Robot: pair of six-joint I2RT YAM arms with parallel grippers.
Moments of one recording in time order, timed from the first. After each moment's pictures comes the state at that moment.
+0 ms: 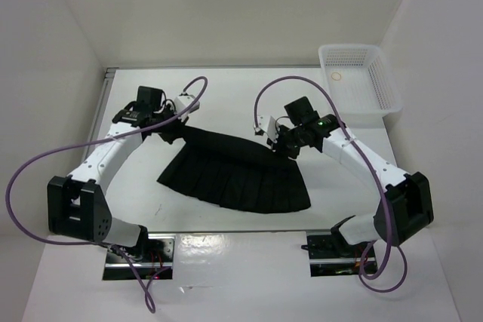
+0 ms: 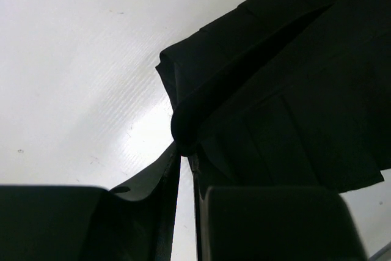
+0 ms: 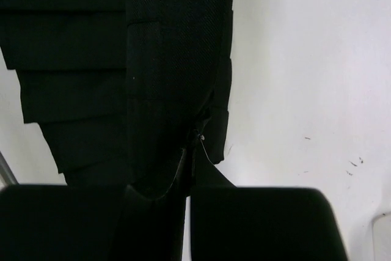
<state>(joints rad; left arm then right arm) -0.16 1.43 1.13 -0.61 0.35 0.55 0.49 1.38 1.10 -0.74 -0.33 -0.74</state>
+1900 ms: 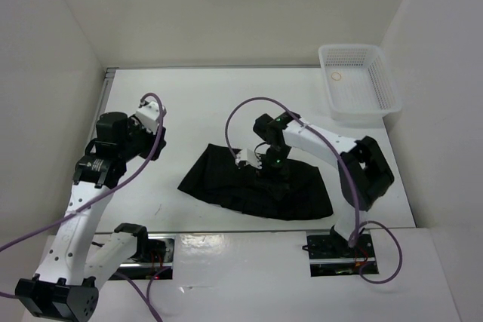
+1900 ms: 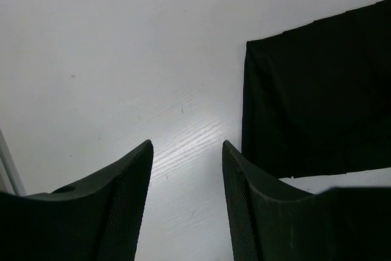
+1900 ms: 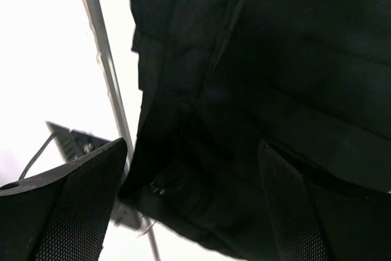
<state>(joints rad) -0.11 0.85 0.94 -0.65 0.22 0.27 0.66 1.69 1.25 -1.18 -0.42 -0.86</state>
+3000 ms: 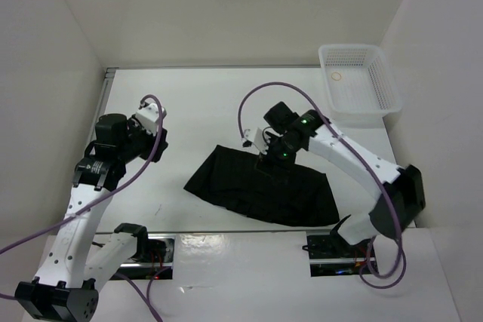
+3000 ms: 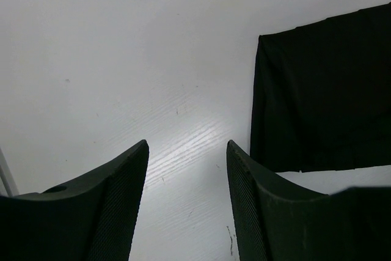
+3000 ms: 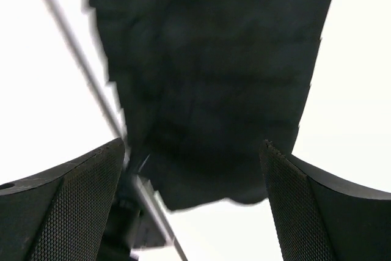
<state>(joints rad) -0.11 0.84 0.93 -0.65 0.25 0.28 0.68 1.41 1.26 -1.14 -0.28 -0.57</state>
